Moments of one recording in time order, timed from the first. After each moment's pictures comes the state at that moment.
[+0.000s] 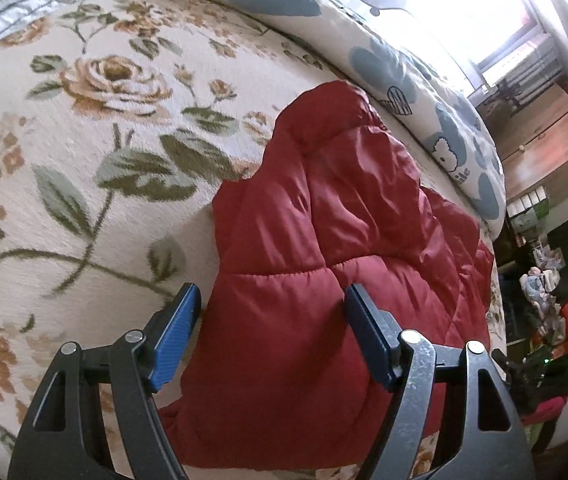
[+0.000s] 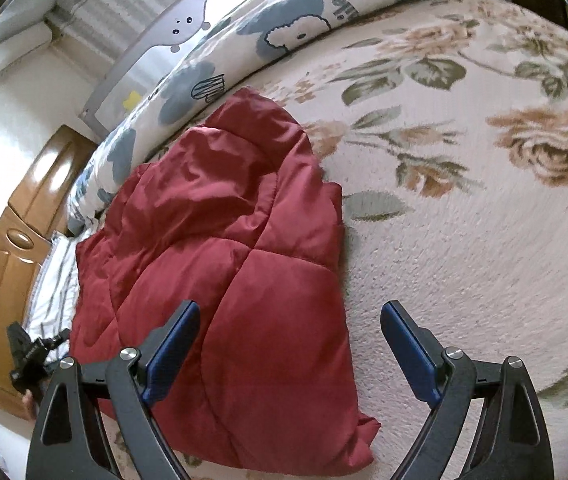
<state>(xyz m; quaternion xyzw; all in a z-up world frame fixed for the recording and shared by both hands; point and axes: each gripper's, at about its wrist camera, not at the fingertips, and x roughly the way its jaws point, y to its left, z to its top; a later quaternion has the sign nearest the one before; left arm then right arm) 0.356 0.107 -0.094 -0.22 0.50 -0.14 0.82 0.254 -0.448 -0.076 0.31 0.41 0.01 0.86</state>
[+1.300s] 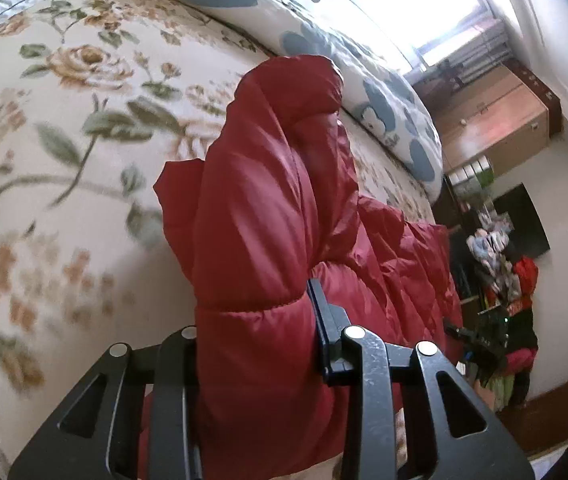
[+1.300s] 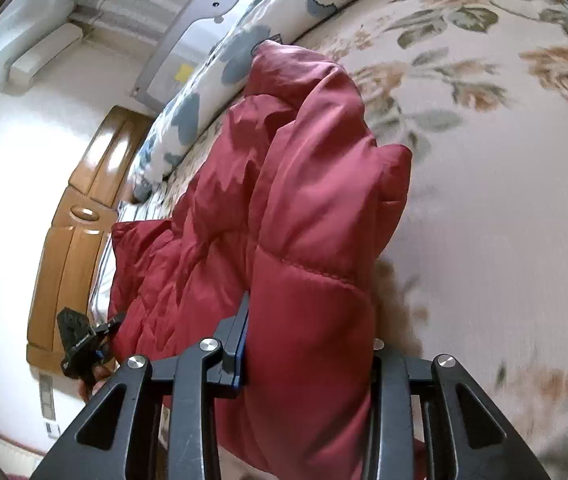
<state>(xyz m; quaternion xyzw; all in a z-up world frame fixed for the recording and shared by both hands) 0.255 0.123 -0.047 -0.23 0.50 -0.25 0.80 0.184 -0.412 -0.054 0.36 0.43 0.14 0.81</state>
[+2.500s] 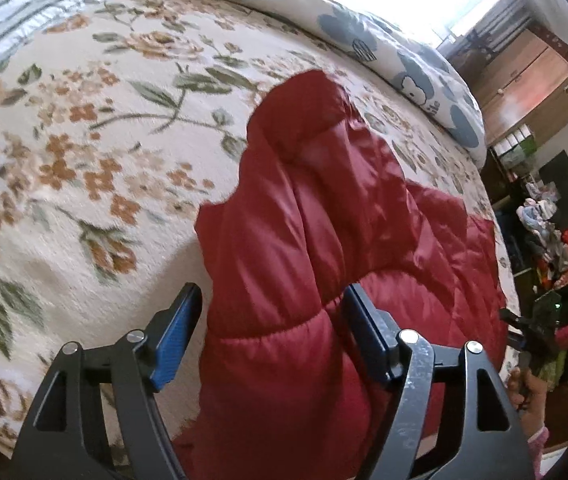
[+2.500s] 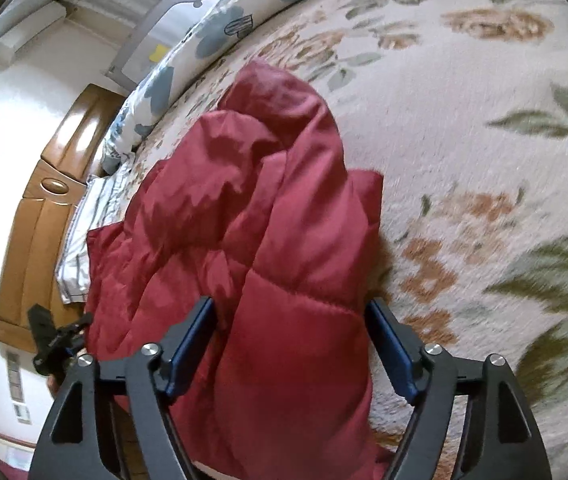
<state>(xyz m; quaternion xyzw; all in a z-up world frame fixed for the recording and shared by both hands) 0.173 0.155 -0.060 -0.14 0.51 -0.16 0.83 0.099 -0.399 -0.072 0.32 0.47 0.08 0.82</state>
